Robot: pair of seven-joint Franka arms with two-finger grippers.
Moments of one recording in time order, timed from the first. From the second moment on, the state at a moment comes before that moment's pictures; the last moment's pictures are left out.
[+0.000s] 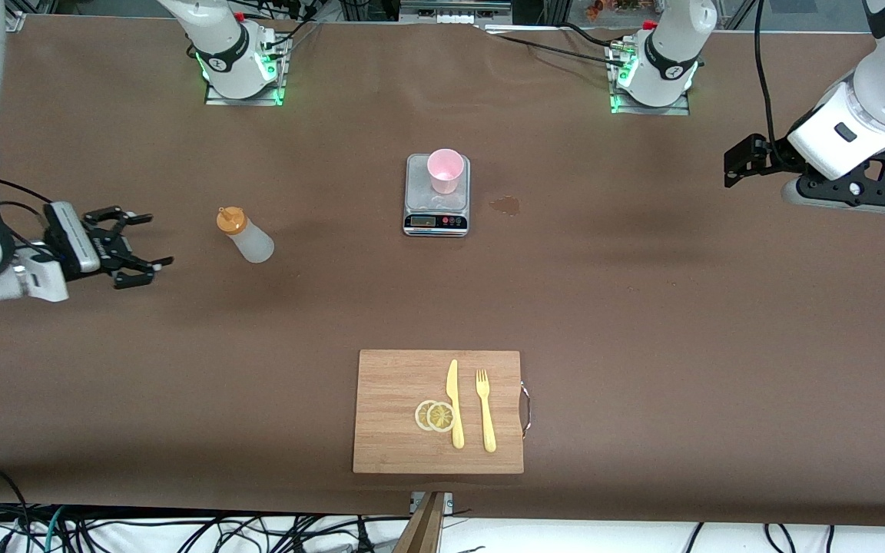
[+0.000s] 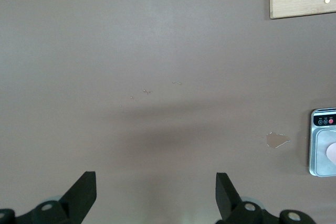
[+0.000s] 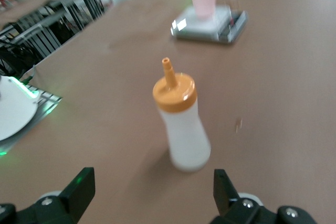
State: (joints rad) left arm 0.01 -0.01 -0.13 -1.66 -0.01 1.55 -0.03; right arm -0.12 0.56 -0.18 -1.52 0.50 1.35 -2.31
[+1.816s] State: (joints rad) left arm 0.00 -0.02 -0.14 -1.66 -0.01 1.55 -0.03; right arm 0.13 -0.10 -0.01 -1.66 -0.02 1.47 -0.22
